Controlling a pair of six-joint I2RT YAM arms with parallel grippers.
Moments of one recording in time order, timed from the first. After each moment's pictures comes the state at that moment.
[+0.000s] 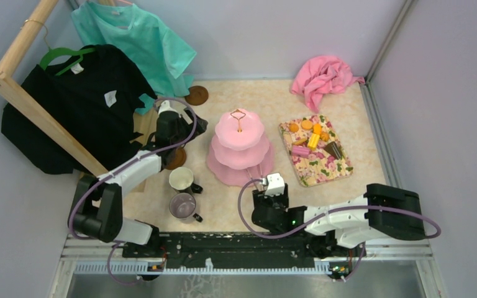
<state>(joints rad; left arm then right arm) -0.34 1.42 0.79 0.20 -0.12 -0.71 1.40 1.27 0.38 0.07 1.01 0.76</state>
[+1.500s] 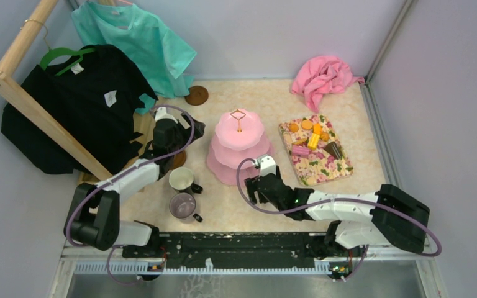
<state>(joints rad) -0.33 1.35 0.67 0.32 -0.15 -0.68 1.10 1.22 0.46 0.10 0.45 0.44</state>
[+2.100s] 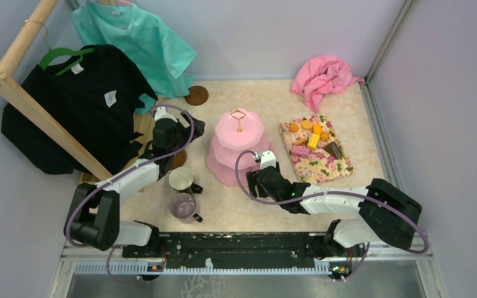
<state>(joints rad) -0.33 1.35 0.67 0.35 -0.15 -0.69 1.01 1.31 0.49 0.14 0.39 0.44</state>
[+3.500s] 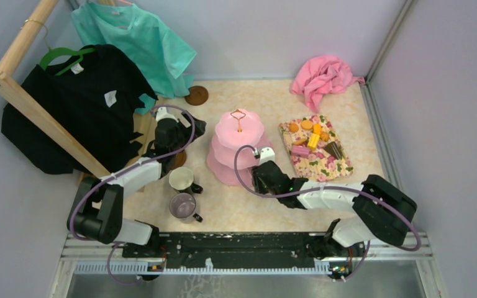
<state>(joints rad) -0.33 1.41 0.67 0.39 -0.16 -0.73 0.95 1.37 0.53 0.13 0.33 0.44</state>
